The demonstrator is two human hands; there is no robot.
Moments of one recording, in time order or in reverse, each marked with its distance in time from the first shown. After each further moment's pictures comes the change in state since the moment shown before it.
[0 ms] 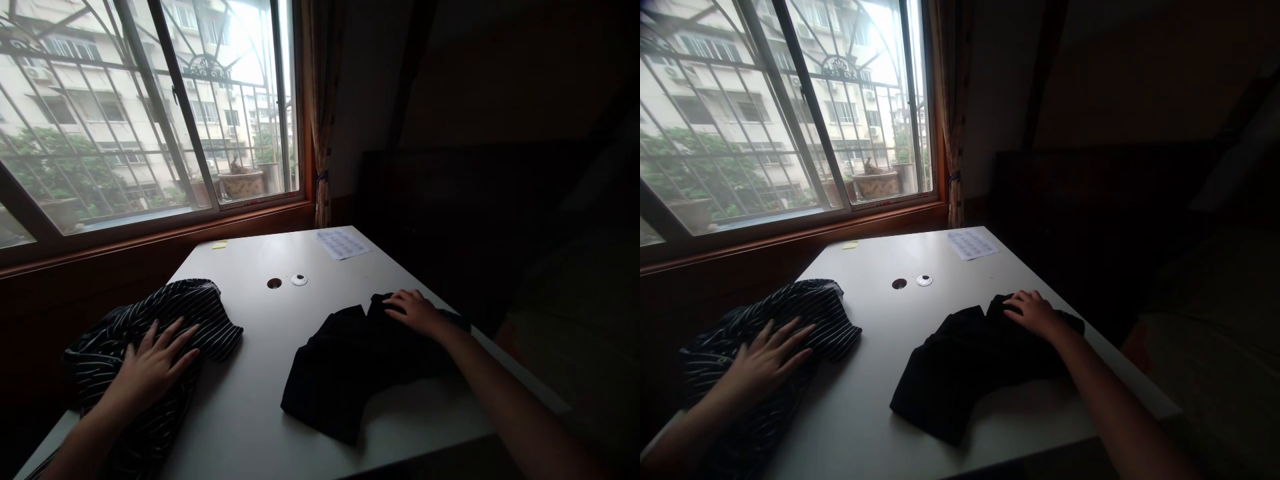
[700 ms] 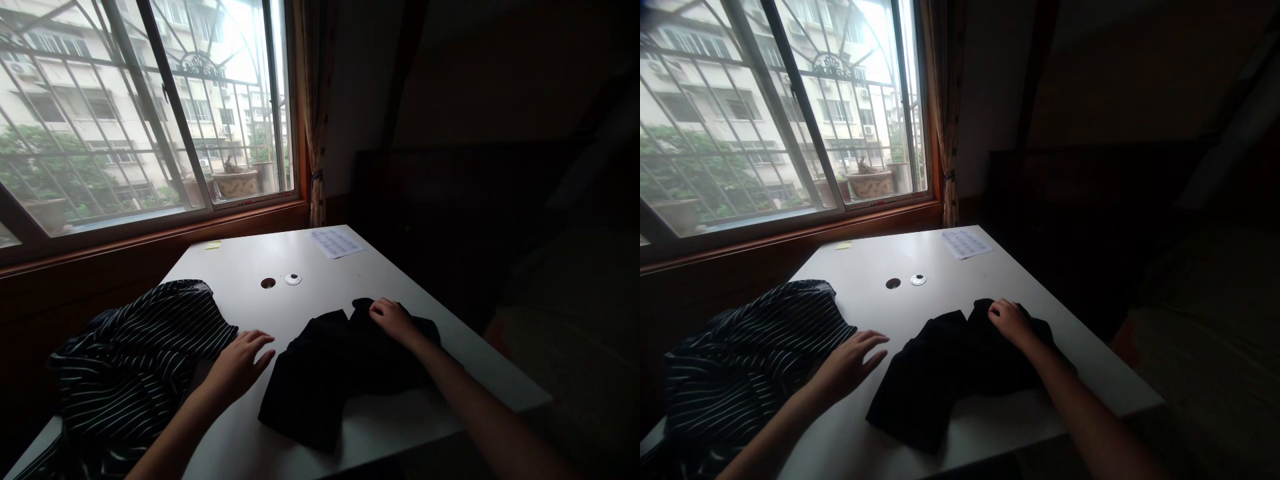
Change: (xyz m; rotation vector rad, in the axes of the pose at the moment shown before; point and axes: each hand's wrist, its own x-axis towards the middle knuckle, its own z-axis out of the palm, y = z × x) left_hand 0.006 0.176 -0.001 -0.490 -0.080 0.452; right_hand -0.004 -0.050 0.027 0.182 0.098 0.134
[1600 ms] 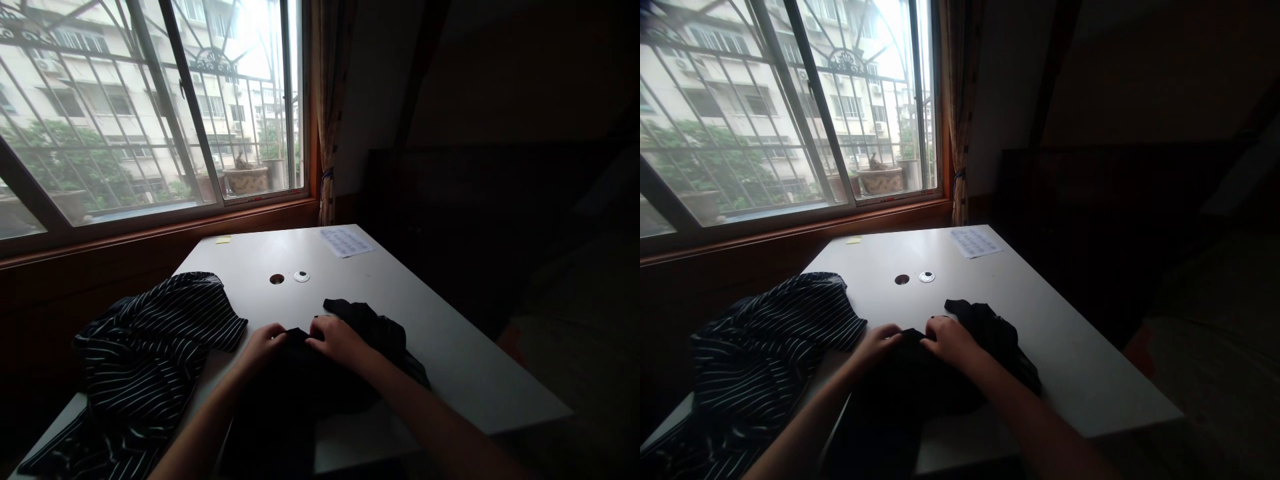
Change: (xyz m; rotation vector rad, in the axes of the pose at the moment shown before) left_hand 0.034 -0.013 0.034 -0.581 -0.007 -0.271; right_hand -0.027 -0.180 0.022 0.238 -0.231 -0.406
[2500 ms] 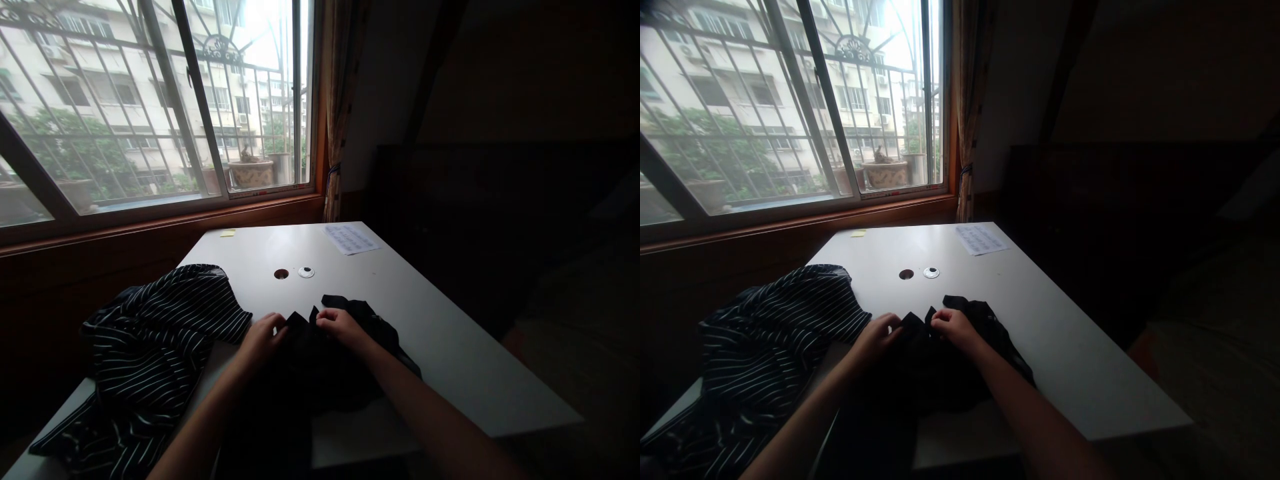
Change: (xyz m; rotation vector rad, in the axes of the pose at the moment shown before) left_hand -0.011 0.003 -0.011 0.250 0.110 0.159; right_hand 0.013 0.015 0.018 0.883 0.010 0.380
